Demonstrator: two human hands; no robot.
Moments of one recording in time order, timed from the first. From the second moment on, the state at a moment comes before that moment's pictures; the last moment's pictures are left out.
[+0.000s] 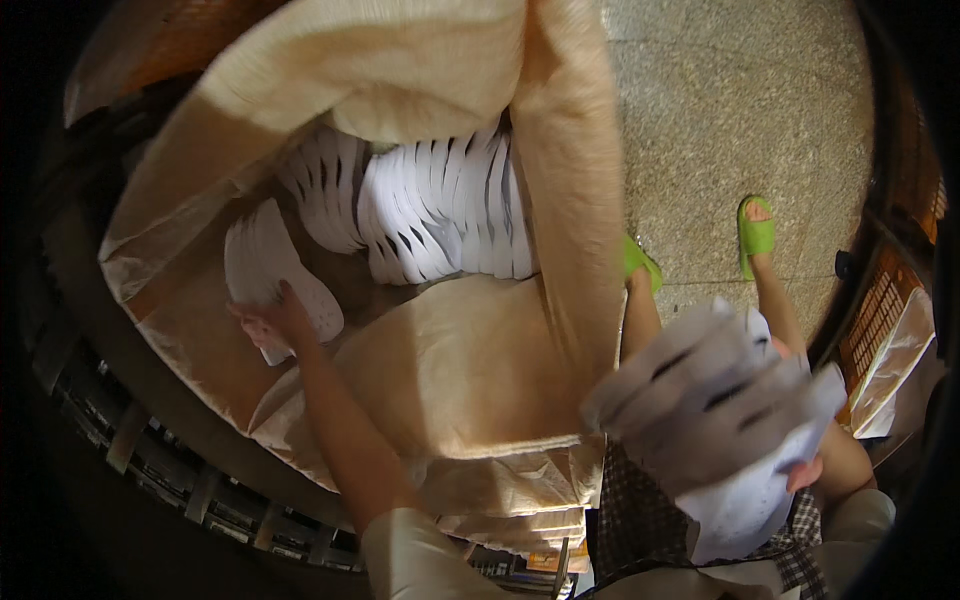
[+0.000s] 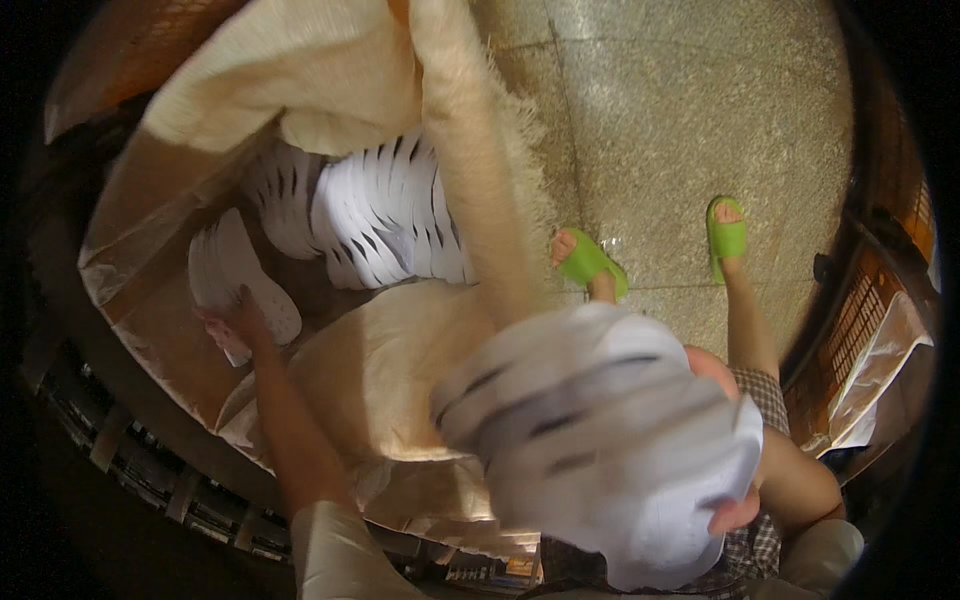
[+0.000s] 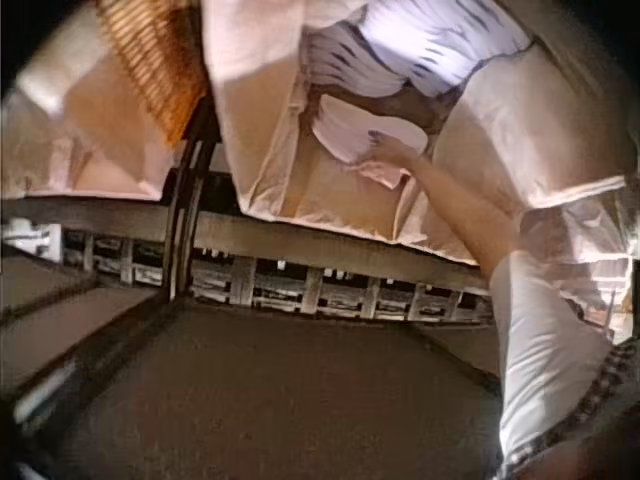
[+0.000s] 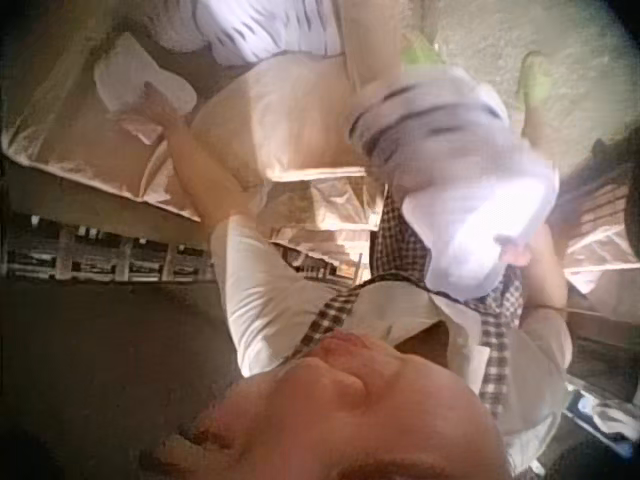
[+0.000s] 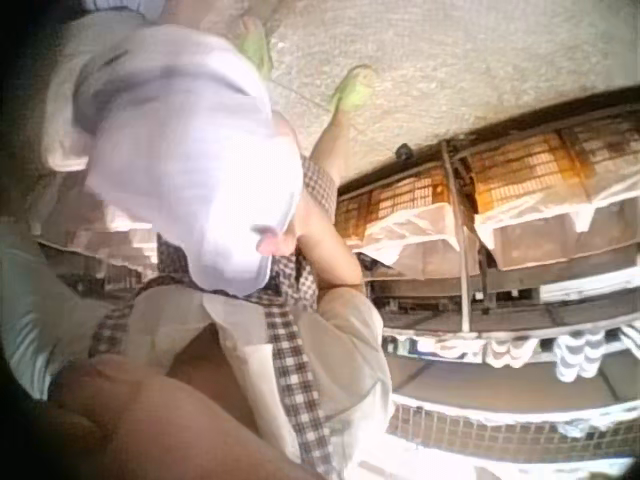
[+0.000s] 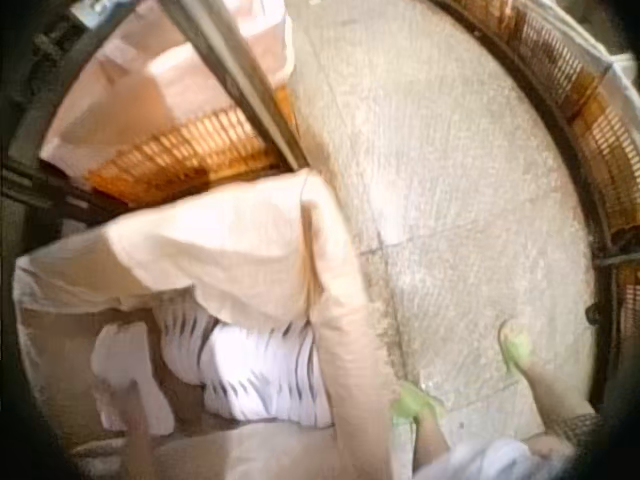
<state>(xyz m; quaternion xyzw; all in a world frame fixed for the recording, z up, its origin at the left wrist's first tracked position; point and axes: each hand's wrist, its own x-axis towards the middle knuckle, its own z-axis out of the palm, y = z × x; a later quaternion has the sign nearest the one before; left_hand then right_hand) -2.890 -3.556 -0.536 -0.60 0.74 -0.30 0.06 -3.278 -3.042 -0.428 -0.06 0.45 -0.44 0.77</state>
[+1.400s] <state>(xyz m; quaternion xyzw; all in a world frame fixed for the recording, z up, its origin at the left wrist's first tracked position) -2.992 -3.375 -0.326 -0.55 0.60 0.49 0.32 -3.307 -3.180 -0.425 -0.39 0.55 -0.61 0.42</state>
